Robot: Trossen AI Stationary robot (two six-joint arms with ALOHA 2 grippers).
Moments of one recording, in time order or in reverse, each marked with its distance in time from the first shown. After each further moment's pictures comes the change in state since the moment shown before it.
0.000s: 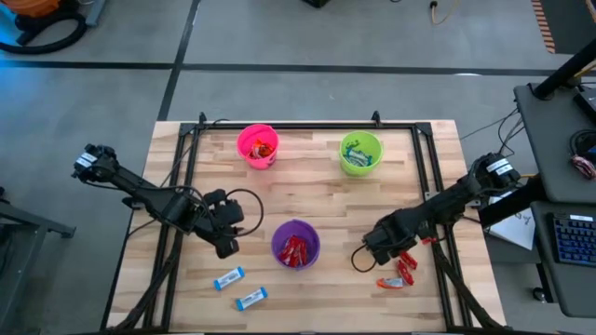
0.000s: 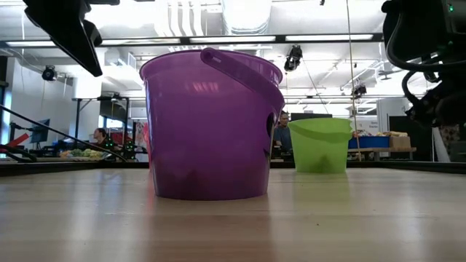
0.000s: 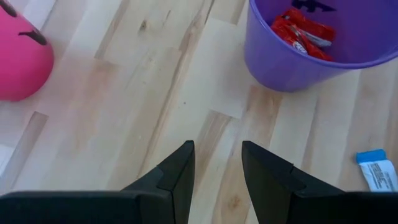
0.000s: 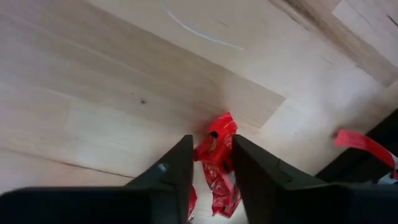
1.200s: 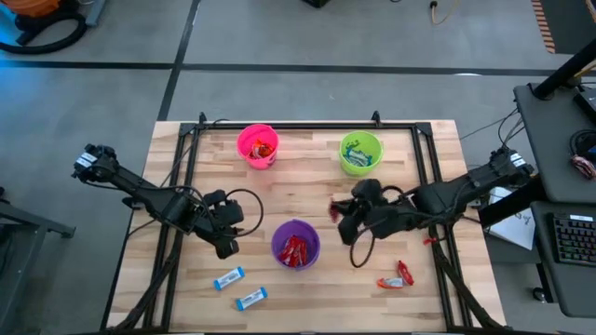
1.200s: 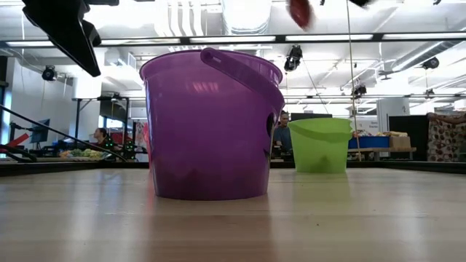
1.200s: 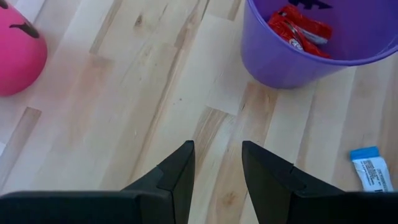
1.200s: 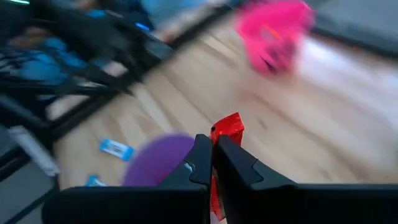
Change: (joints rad) left arm 0.000 0.000 0.000 -0.001 0.018 -0.013; right arm -0.007 -0.150 0.547 0.292 0.952 -0.583
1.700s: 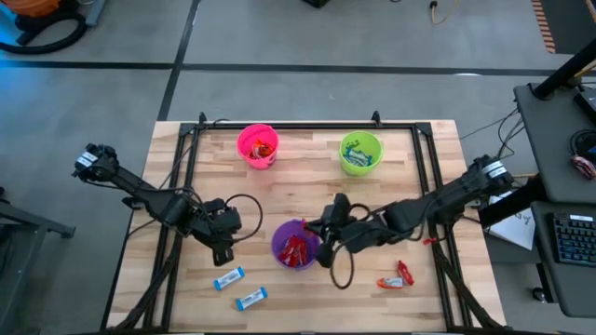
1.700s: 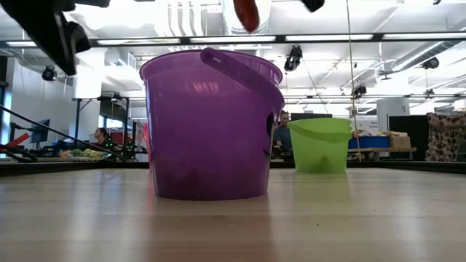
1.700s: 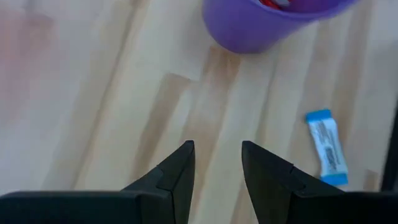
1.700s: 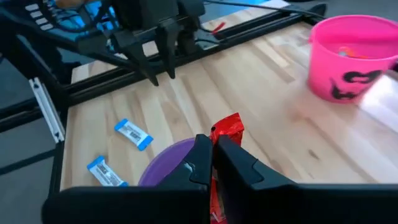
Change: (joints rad) left arm -0.035 0.000 0.000 0.000 0.162 -0.051; right arm 0.000 0.205 0.002 0.356 -0.087 -0.341
